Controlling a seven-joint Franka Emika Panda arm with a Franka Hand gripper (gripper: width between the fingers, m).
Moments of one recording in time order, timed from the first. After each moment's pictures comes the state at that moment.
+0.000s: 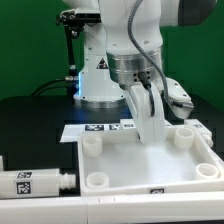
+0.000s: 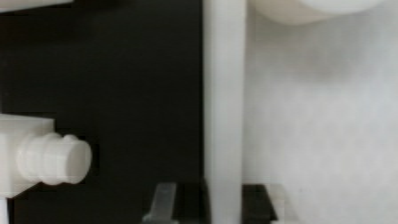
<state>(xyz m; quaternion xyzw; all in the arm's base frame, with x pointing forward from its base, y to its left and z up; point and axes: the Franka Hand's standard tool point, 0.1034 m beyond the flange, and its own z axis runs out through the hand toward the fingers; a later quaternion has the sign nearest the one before) 0.506 0.040 0.049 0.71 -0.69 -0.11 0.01</state>
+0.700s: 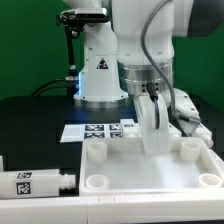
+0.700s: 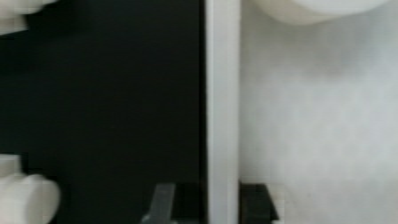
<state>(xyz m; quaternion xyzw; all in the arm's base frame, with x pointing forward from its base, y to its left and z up) 0.517 0.050 0.026 0.69 -0.72 -0.09 0.03</state>
